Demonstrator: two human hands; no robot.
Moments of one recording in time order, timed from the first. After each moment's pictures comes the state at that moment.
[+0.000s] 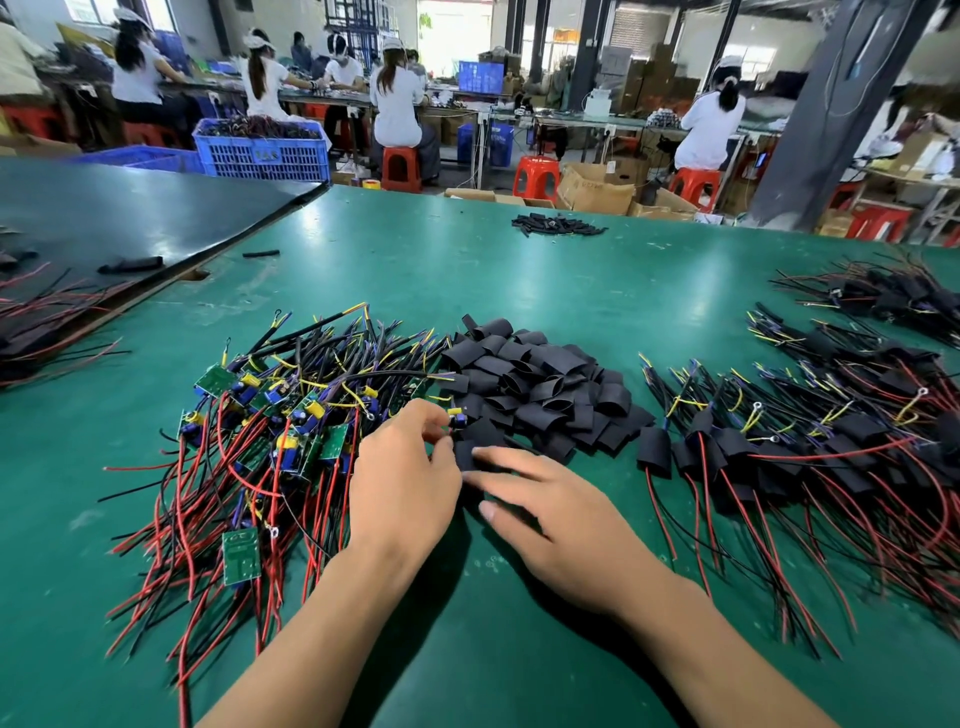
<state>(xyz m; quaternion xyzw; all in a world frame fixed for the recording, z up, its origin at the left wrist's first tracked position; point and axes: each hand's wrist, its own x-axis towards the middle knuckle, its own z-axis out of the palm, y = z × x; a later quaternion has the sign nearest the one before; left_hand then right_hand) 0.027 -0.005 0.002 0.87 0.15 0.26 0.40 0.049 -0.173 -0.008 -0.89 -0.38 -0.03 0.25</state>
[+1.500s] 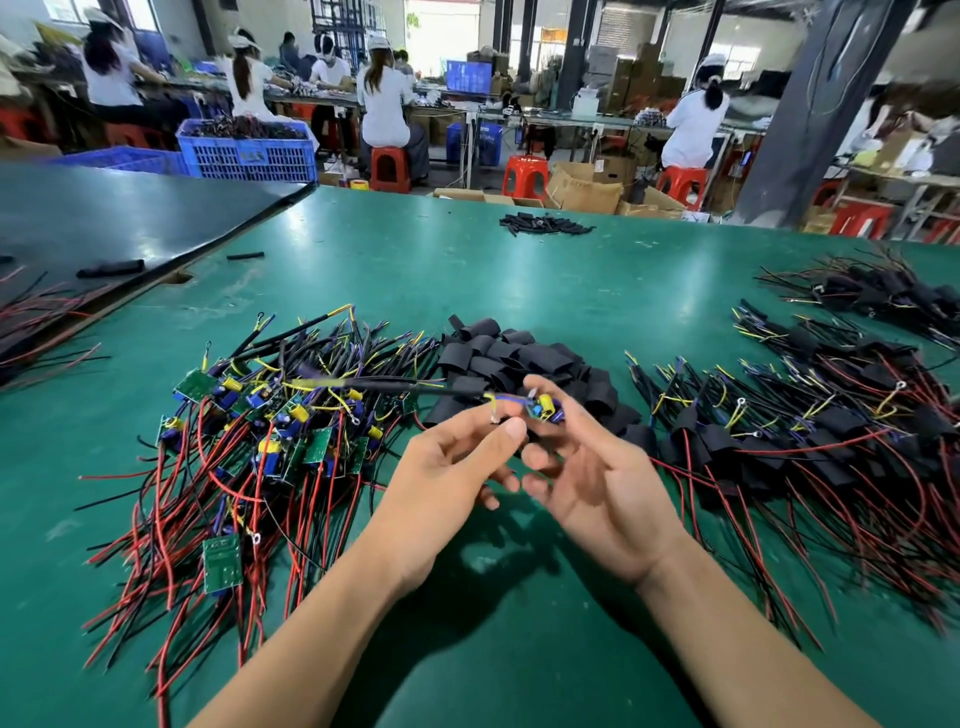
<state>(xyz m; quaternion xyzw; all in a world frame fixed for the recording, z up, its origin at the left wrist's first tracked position) 0.019 -0.030 0.016 0.65 -0.03 0.03 0.76 0.060 -0.181 0.019 -0.42 -0.10 0.23 0.87</state>
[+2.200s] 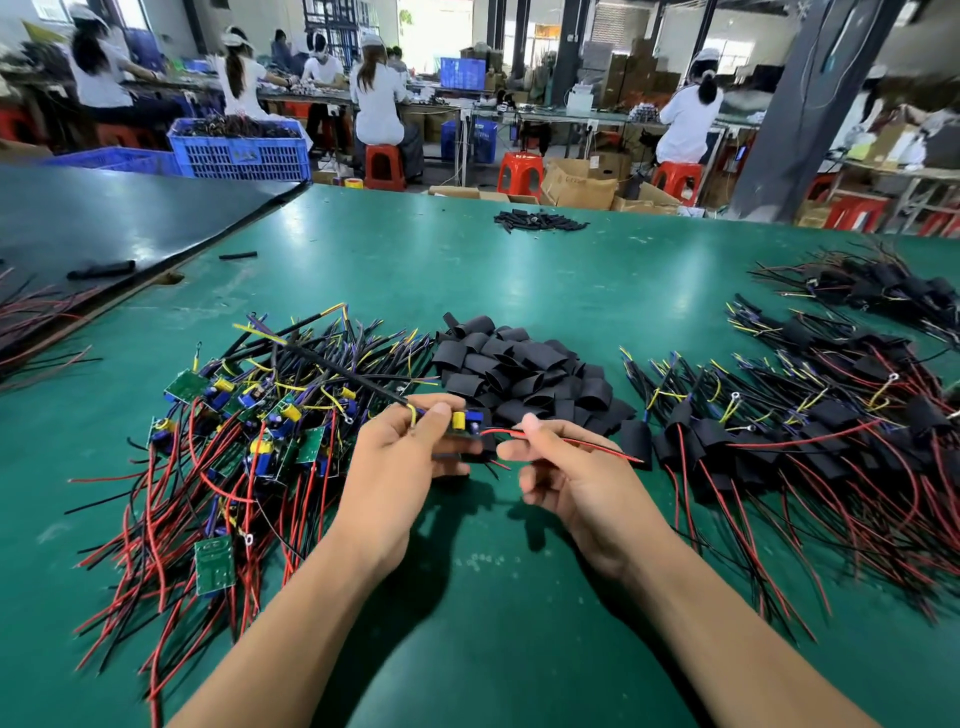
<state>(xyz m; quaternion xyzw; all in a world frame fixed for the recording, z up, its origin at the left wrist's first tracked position) 0.030 -0.017 0.015 0.61 0.08 0.12 0.78 0.057 -0.175 0.010 -0.58 -0.03 0.14 0.80</state>
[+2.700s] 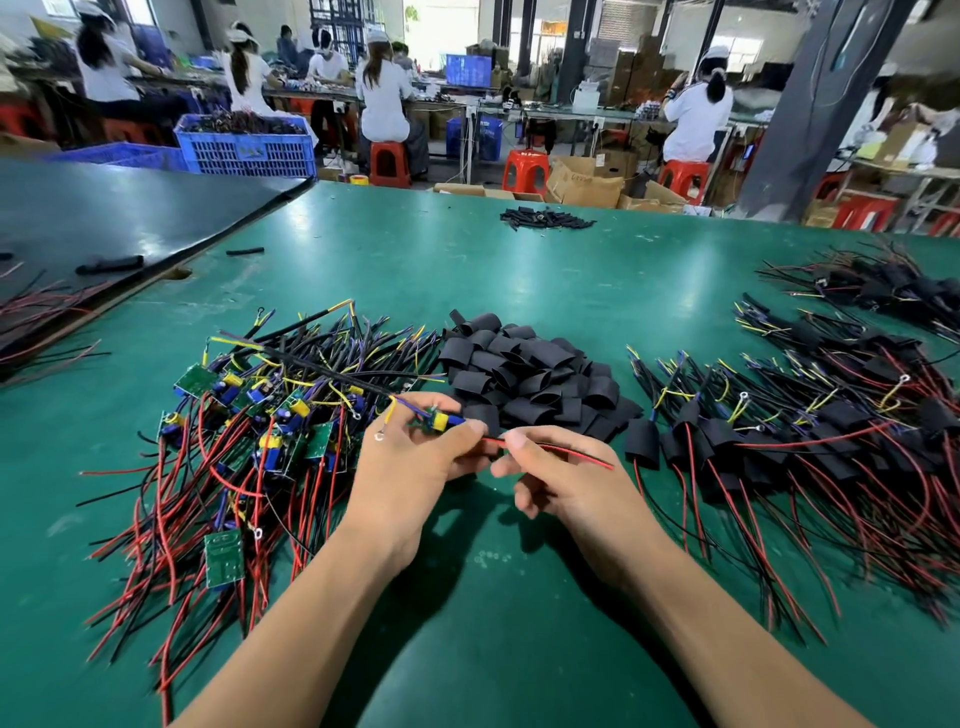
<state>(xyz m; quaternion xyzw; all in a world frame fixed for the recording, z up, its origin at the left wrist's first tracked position) 0.027 -0.018 0.016 0.56 0.10 0.14 0.81 0.055 -0.172 -0.002 -0.65 -0.10 0.11 0.74</state>
